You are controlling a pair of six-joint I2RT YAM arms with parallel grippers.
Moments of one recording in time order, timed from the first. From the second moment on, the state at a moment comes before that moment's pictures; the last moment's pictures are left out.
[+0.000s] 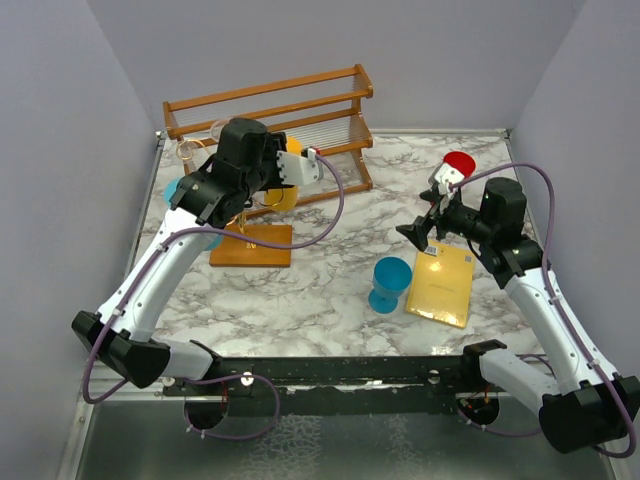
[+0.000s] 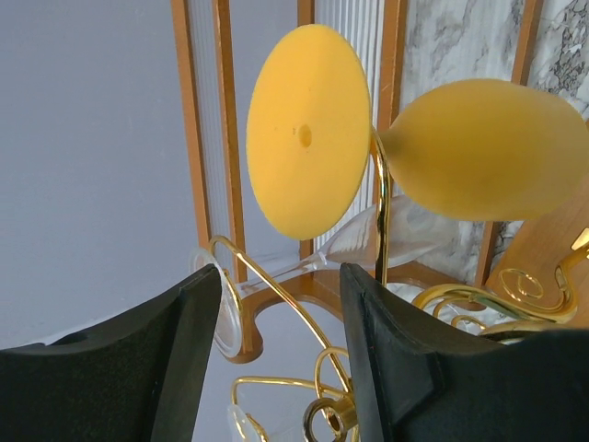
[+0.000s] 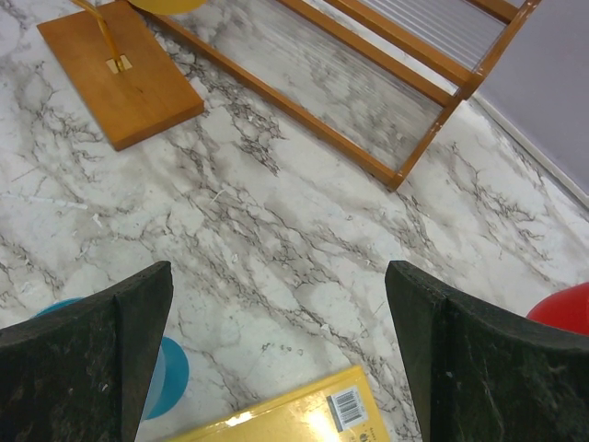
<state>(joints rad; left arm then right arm) -0.53 1.36 1.59 -0.75 -0.18 1.13 0.20 0.97 0.89 -0.25 -0.64 -0.38</state>
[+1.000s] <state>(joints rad) -0.54 1.22 1.59 -0.72 -0.16 0.97 -0.03 1.12 1.10 -0.24 -0.16 -0.22</state>
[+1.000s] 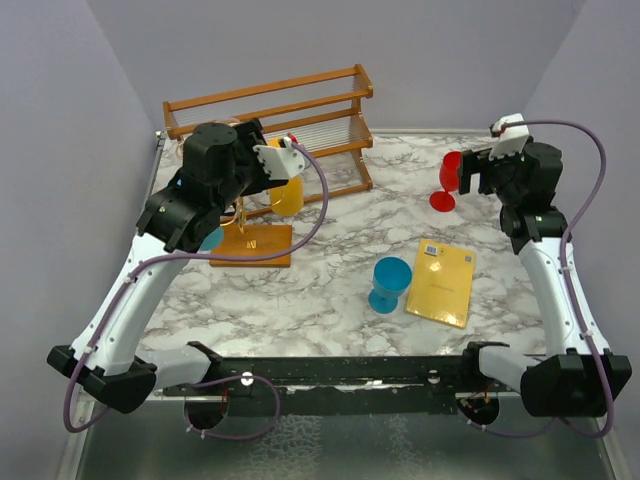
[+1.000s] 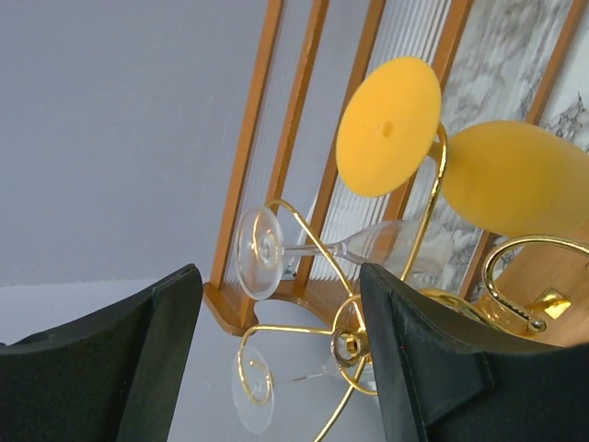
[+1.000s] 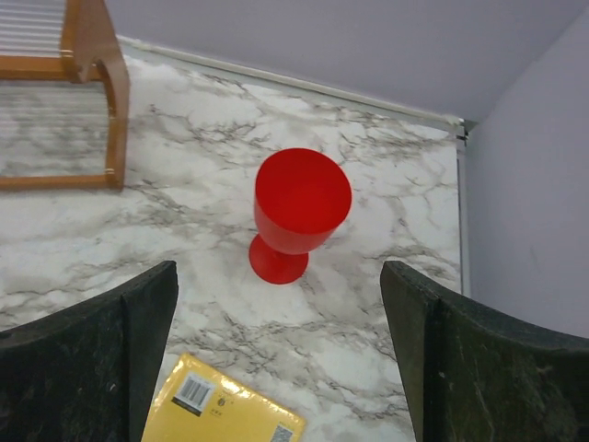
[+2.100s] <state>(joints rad) -0.54 1.15 1.61 -0.68 -0.09 0.76 -0.09 1.77 1.53 -0.43 -0.06 -0.31</state>
